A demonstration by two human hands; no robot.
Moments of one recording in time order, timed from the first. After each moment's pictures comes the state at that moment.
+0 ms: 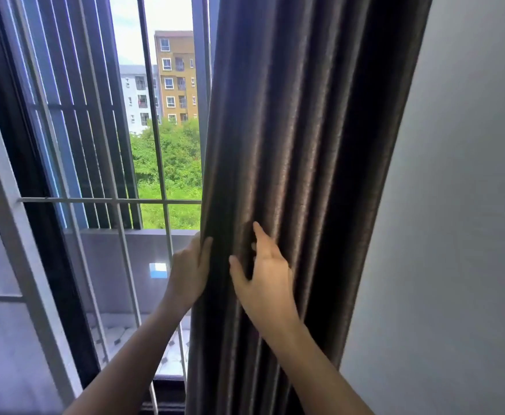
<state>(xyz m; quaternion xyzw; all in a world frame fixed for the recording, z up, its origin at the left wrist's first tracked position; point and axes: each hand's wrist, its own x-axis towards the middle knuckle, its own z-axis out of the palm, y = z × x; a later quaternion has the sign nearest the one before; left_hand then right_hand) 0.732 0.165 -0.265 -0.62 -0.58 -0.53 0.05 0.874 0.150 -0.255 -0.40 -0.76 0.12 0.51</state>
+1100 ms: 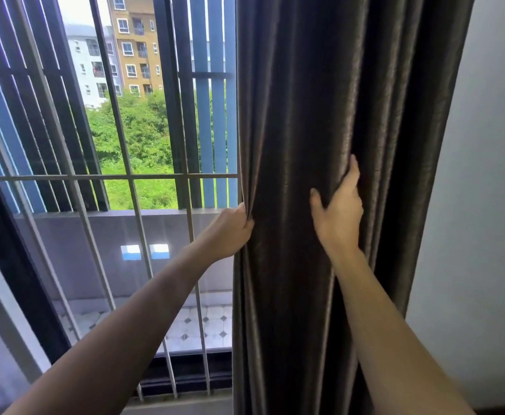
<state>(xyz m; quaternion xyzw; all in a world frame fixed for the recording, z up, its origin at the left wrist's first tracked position) 0.802 0.205 -0.231 -0.77 -0.56 -0.31 -0.06 0.981 0.219 -0.229 -0.53 -0.59 0.03 0.60</state>
